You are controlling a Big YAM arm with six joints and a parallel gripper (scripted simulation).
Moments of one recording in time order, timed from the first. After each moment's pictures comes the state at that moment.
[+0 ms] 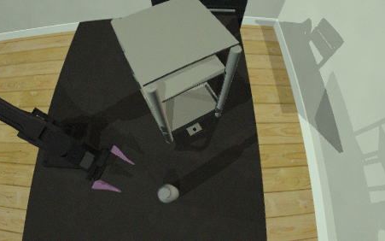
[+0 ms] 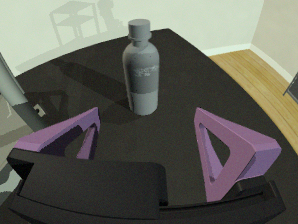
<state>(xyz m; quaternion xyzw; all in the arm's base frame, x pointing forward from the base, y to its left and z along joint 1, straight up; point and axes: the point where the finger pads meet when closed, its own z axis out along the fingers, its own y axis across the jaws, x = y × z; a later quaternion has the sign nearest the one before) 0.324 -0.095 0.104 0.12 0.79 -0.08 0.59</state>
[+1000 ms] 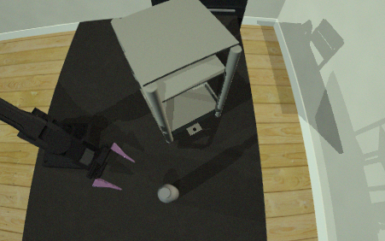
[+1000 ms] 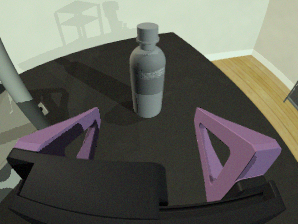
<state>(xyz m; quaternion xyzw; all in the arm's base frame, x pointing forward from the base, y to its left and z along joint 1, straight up) 0.325 -0.089 0.107 0.11 0.79 -0.08 0.60</state>
